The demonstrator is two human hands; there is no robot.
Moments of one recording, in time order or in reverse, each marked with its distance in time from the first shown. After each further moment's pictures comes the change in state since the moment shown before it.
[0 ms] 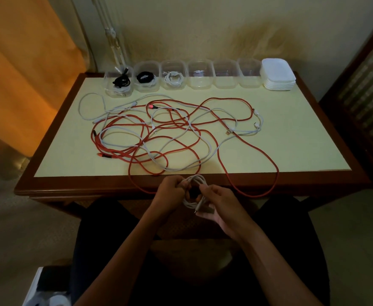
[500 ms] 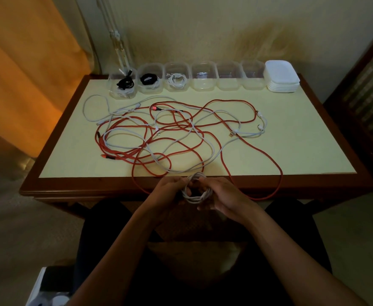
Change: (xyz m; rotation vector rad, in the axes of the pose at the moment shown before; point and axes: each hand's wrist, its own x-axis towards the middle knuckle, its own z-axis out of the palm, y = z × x) left_hand 0.003 -0.009 -0.019 -0.399 -0.208 -0.043; right_hand 0.024 -0.028 -0.003 -0.197 -0.213 0.045
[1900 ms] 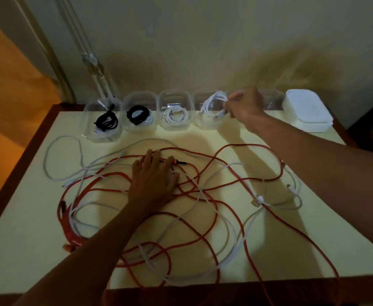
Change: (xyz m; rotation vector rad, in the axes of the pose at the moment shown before) left_hand 0.236 0.076 -0.107 1.510 0.425 0.355; right_hand 0.272 -0.266 -0.131 -0.659 0.871 -0.402
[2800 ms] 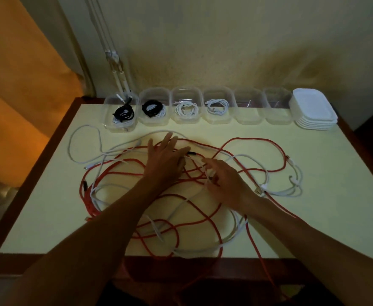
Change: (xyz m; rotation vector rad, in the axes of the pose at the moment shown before) left_hand -0.001 0.006 -0.027 -0.058 0.071 0.104; right_hand -0.191 0.067 0.020 -0.118 -0.534 -0.409
